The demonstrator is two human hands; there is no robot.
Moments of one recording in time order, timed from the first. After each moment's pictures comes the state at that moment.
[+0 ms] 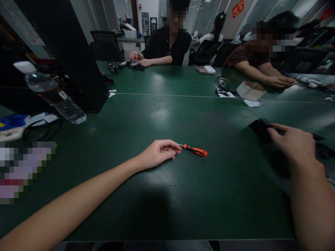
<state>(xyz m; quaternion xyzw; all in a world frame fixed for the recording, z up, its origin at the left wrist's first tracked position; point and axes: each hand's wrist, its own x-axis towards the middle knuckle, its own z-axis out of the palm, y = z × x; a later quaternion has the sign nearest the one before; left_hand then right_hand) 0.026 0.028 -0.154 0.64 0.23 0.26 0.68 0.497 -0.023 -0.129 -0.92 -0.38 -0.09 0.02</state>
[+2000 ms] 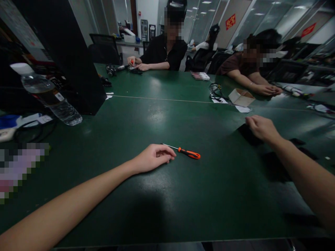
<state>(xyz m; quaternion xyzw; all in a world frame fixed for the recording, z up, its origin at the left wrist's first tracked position) 0.025 0.027 -0.151 0.69 0.24 0.22 0.64 0.560 0.047 -0.136 -0.75 -0.64 -0.11 0.09</state>
